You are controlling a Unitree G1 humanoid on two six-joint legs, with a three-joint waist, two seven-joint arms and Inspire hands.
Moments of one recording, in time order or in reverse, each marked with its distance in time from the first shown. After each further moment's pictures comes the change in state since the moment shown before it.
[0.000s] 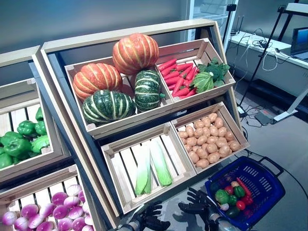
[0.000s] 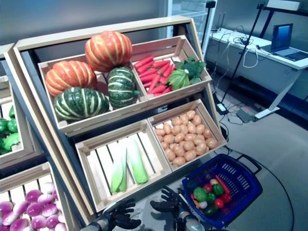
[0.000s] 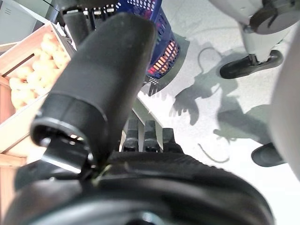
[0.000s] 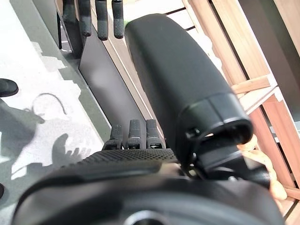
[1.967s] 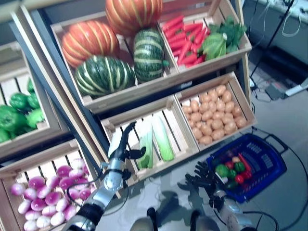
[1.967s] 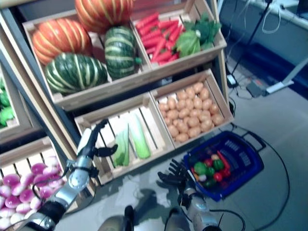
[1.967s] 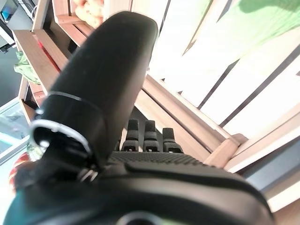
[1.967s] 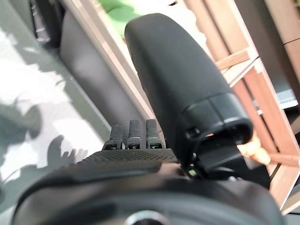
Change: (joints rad) left arm -0.374 0.269 0.131 -0.452 0.407 -0.056 0.672; right arm -0.107 -0.118 -0.069 -0.307 0.157 0.072 -0.114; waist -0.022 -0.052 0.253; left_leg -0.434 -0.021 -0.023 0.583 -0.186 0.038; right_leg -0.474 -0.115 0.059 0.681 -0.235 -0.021
